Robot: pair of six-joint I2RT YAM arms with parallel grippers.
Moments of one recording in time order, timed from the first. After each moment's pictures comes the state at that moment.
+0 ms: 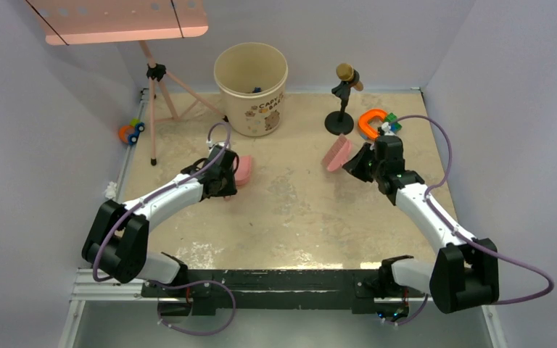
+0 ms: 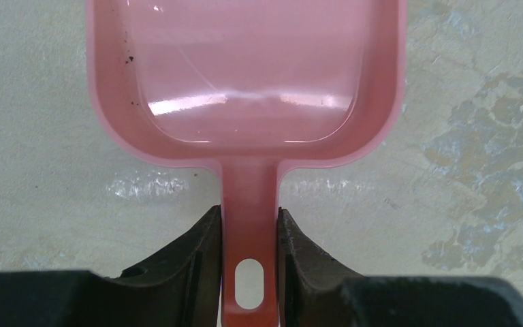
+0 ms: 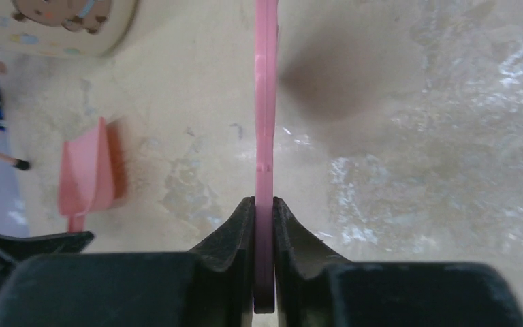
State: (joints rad) left arm -0.48 1.40 0.81 -0.42 -0.22 -0.54; right arm 0.22 1.17 0.77 -0.27 -0.04 0.67
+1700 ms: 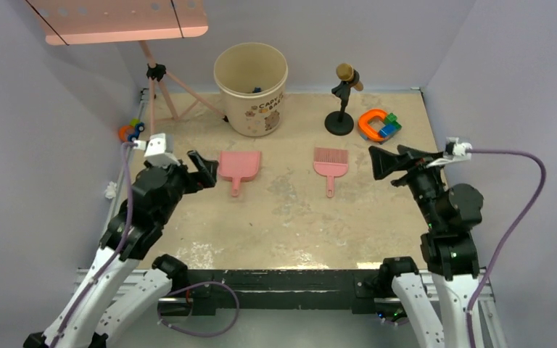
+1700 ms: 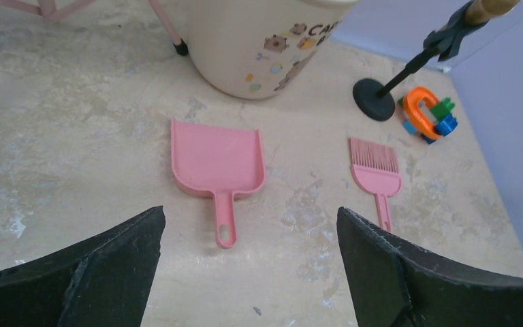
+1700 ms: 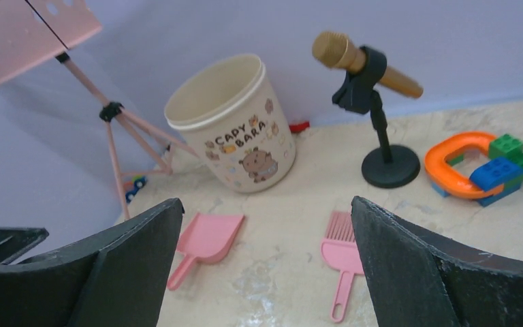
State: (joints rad) left arm -0.48 0.68 0.87 -0.50 -0.27 -0.49; right arm 0.08 0.52 0.87 -0.27 -0.23 0.46
